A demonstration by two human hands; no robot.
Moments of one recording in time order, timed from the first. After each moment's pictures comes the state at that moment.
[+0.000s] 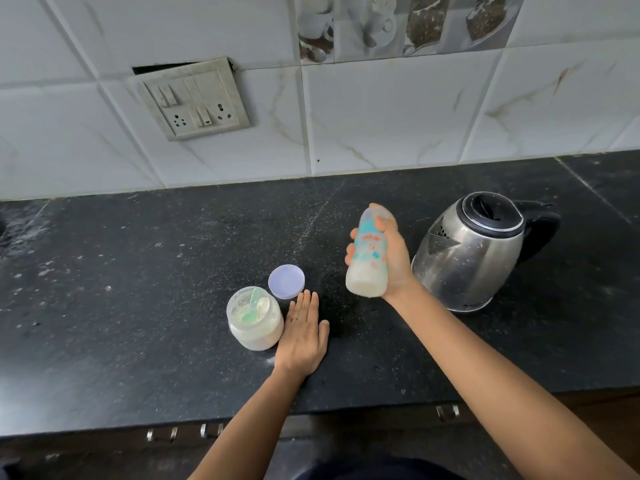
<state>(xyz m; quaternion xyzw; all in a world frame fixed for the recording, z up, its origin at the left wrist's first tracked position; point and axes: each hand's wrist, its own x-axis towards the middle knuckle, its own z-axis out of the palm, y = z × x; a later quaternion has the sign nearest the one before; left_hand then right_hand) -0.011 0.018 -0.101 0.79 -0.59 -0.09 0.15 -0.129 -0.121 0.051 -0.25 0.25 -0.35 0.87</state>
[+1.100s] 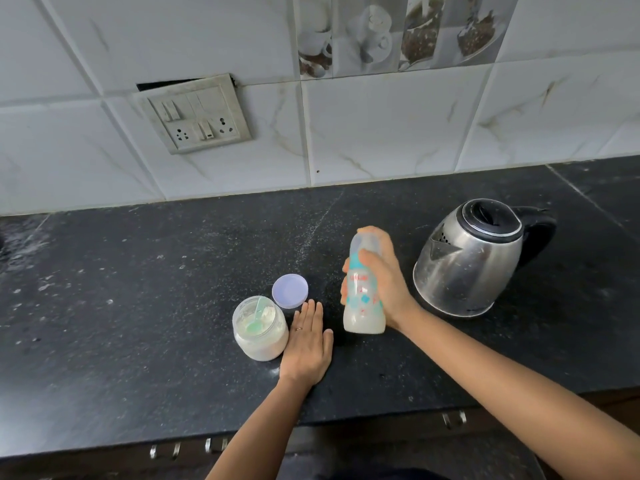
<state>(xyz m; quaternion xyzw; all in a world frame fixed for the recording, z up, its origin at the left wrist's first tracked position) -0.010 0.021 -0.096 0.78 -0.60 -0.11 0.14 -0.135 -0.082 0.058 -0.43 0.29 -0.36 0.78</state>
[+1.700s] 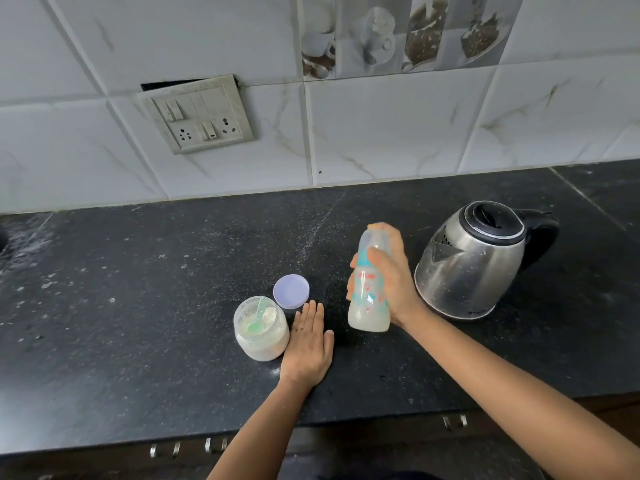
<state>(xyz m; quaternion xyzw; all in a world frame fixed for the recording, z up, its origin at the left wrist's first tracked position) -0.010 0.022 -0.094 0.79 -0.59 -0.12 0.14 -0.141 -0.086 0.061 -0.45 0.28 -0.39 0.75</state>
